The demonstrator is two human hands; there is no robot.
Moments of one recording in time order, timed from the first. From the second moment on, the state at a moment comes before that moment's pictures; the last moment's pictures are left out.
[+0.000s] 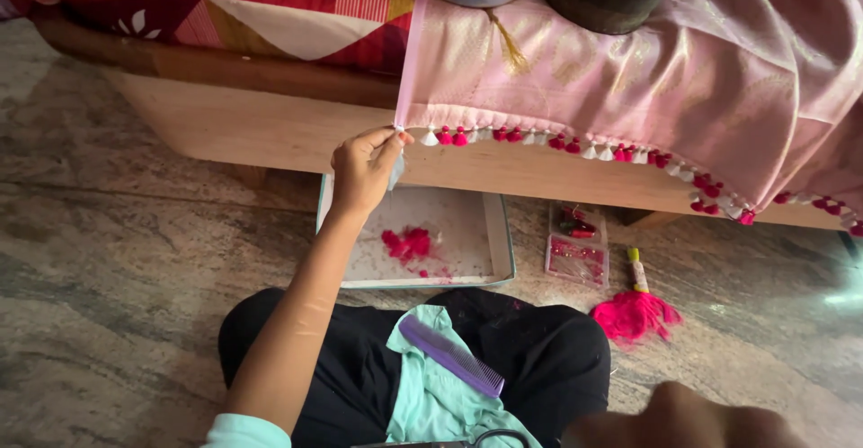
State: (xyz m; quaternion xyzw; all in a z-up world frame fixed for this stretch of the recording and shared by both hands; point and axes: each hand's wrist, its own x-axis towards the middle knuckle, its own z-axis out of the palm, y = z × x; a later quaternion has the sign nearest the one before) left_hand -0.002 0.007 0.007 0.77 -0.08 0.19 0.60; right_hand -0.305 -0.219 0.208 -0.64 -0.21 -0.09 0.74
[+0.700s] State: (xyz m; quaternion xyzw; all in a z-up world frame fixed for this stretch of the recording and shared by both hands) left_hand 0.042 0.029 -0.024 0.59 -0.15 -0.05 0.79; right_hand -0.007 -0.144 0.063 -0.84 -0.15 -0.18 0.49
